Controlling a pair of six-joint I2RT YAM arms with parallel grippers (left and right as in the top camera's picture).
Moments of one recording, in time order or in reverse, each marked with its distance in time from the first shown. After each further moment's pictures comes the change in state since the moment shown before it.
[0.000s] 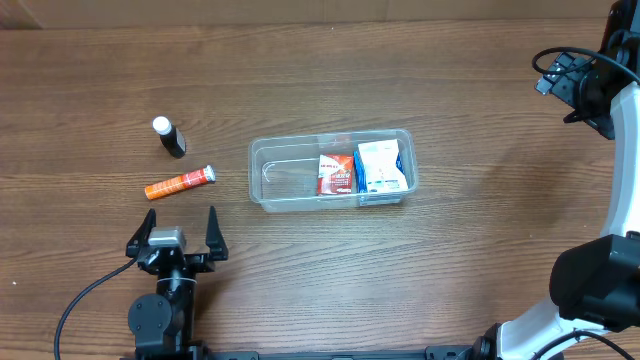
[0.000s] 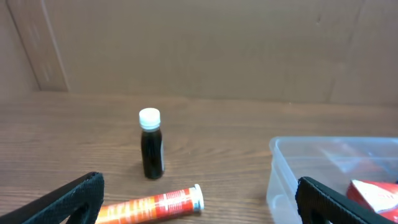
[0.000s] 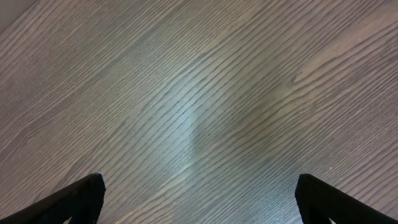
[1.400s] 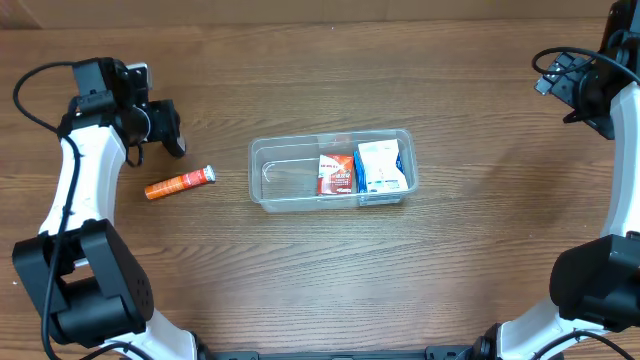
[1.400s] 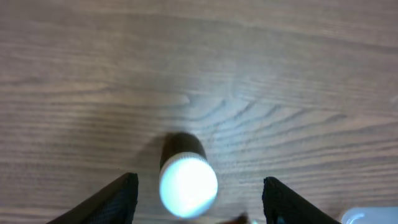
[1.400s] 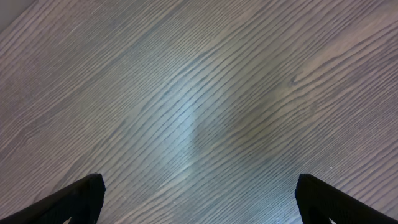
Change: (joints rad) left arm 0.163 1.801 1.381 -0.593 0.128 0.108; right arm 0.000 0.000 0.000 0.000 0.000 0.000
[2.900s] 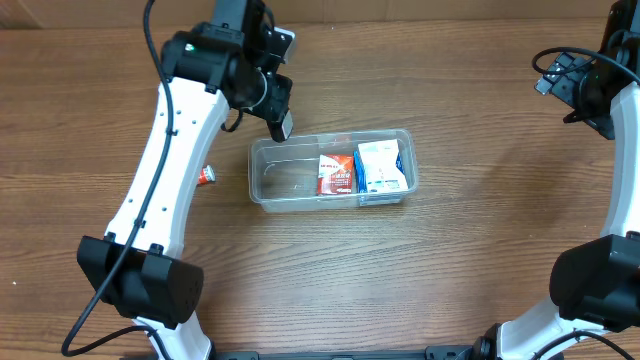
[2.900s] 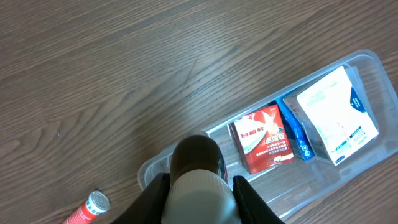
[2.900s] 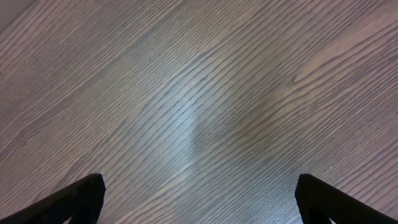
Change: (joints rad) left arm -0.532 0.082 0.617 -0.645 -0.036 0.005; right arm 0.000 0.000 0.000 0.000 0.000 0.000
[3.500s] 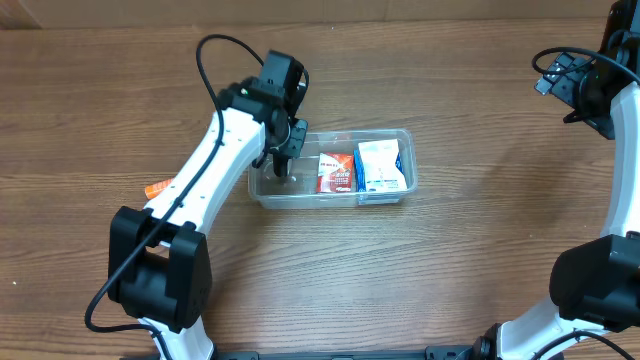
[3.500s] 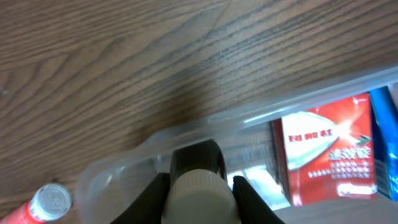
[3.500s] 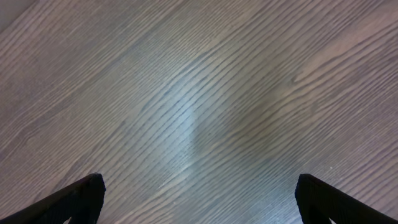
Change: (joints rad) left arm -0.092 0.002 -0.449 0.338 -0.196 -0.166; right arm 0.000 0.000 0.000 0.000 0.000 0.000
